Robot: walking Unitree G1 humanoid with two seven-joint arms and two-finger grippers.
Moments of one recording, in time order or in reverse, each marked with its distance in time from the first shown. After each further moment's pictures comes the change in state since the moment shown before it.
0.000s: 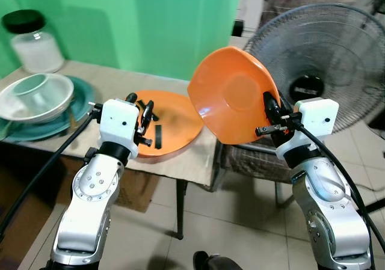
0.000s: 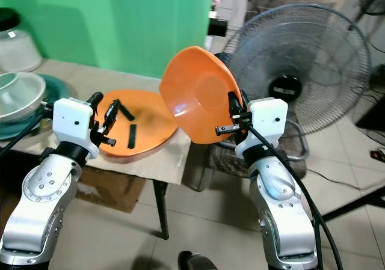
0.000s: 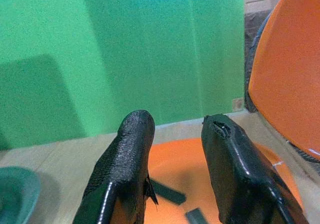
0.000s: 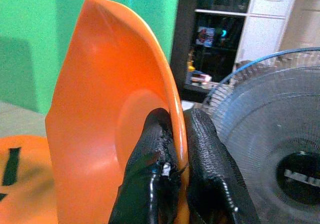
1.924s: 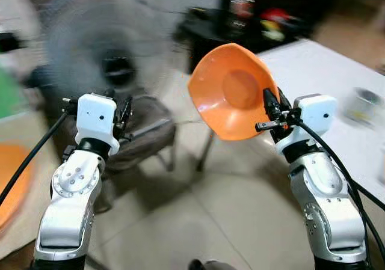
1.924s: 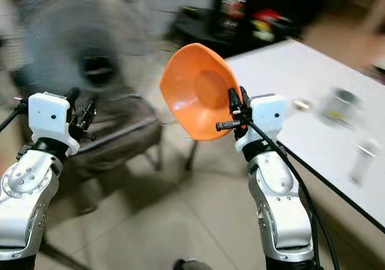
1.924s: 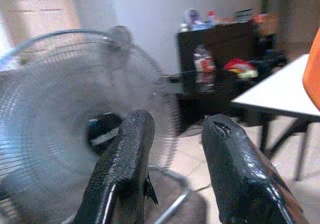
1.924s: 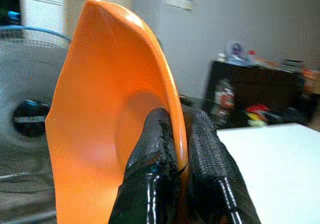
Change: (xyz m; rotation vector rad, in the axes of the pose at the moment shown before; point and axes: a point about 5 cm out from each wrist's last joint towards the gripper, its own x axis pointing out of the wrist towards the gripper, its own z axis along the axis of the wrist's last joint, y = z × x) left arm -0.002 0.031 -0.003 0.016 0.024 0.084; right arm 0.008 -0.002 -0.002 0.014 -0.008 0.003
